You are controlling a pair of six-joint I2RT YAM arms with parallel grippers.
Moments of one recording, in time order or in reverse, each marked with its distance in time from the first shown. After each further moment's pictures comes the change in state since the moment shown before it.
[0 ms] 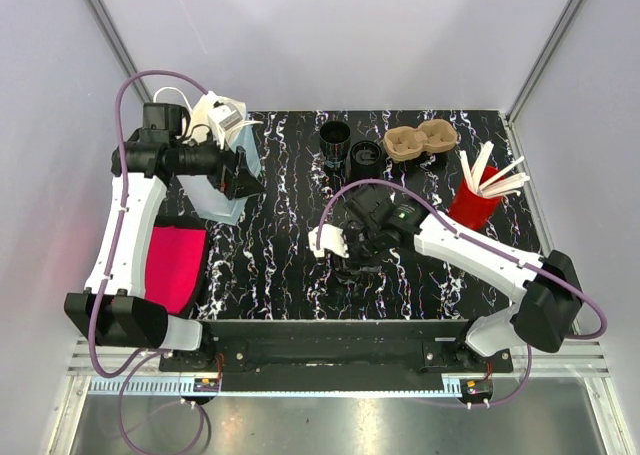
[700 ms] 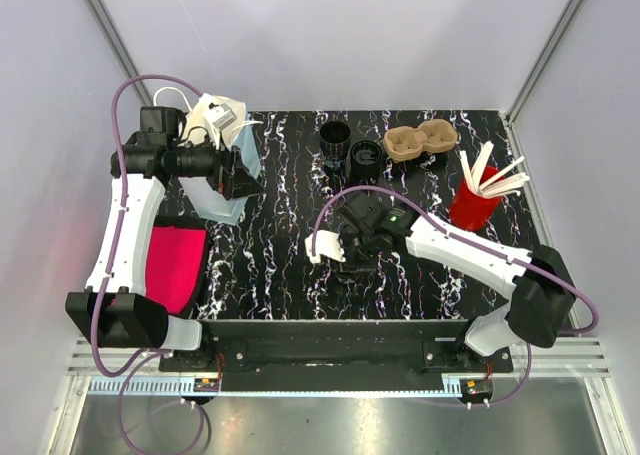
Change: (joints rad) left arm 0.044 -0.010 -0.050 0.029 0.082 -0.032; right arm 0.025 0.037 -0.021 0.033 0.063 -0.023
